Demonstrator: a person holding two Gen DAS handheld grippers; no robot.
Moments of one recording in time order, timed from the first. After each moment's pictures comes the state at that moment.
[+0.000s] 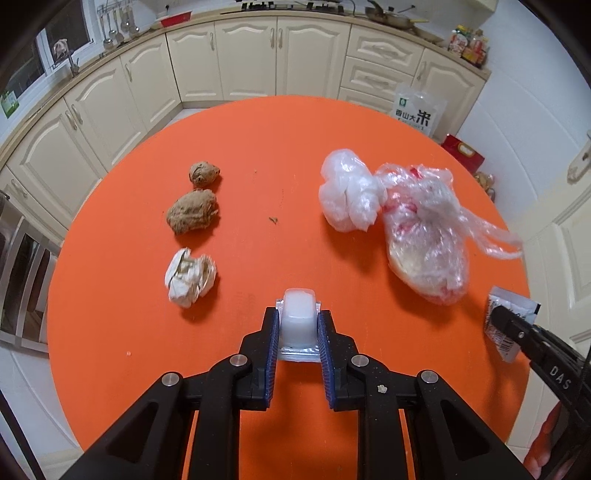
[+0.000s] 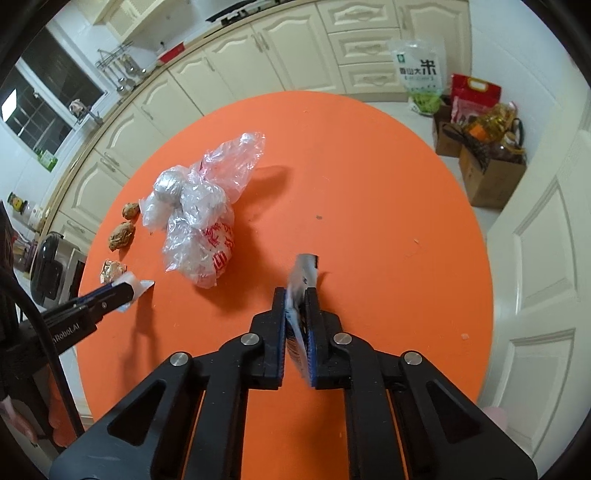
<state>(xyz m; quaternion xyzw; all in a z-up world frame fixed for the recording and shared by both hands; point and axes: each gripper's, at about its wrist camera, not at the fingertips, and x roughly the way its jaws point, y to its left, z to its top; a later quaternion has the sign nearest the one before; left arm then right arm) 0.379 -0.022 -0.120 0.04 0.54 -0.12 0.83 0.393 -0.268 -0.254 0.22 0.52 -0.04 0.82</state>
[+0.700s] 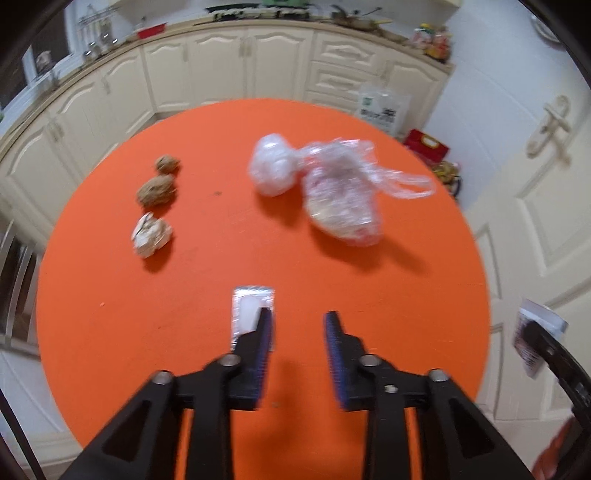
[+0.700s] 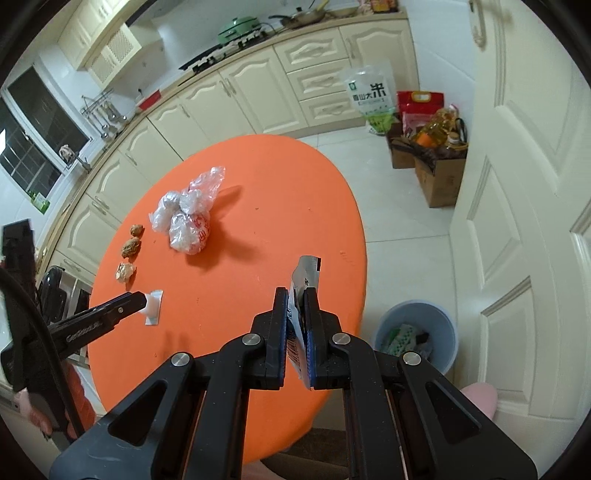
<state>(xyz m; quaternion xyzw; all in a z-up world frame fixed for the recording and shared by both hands) 0.313 -0.033 -0.102 0.04 0.54 -0.16 0.83 0.280 -0.296 -0.199 0.24 0.46 -0.10 0.85</state>
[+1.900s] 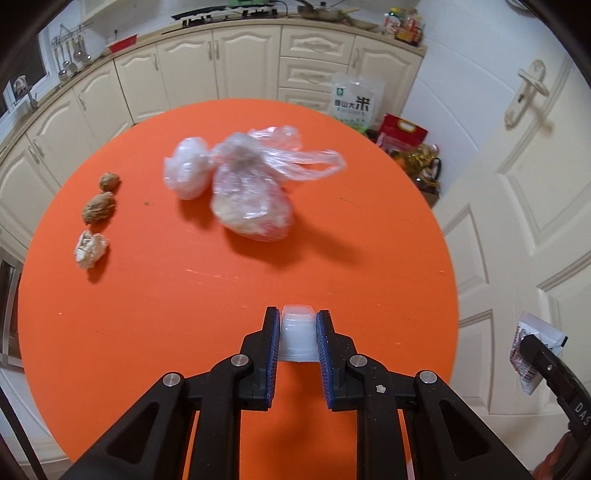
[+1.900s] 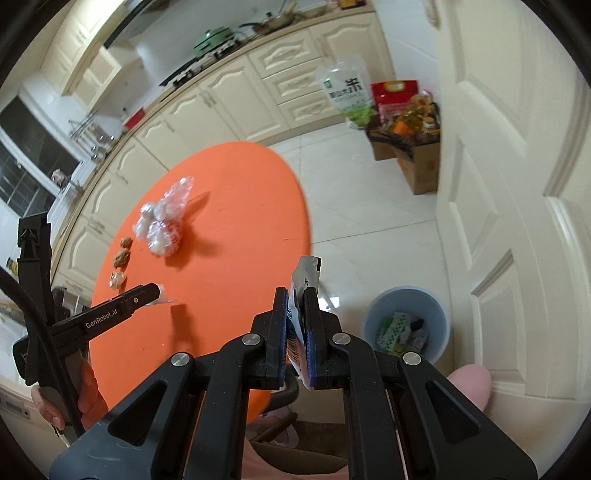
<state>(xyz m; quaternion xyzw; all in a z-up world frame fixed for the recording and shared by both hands) 0.290 -0.112 -0.106 0.07 0.53 -0.21 0.82 0.230 -0.341 -0.203 0.29 0.45 -0.13 0.83</state>
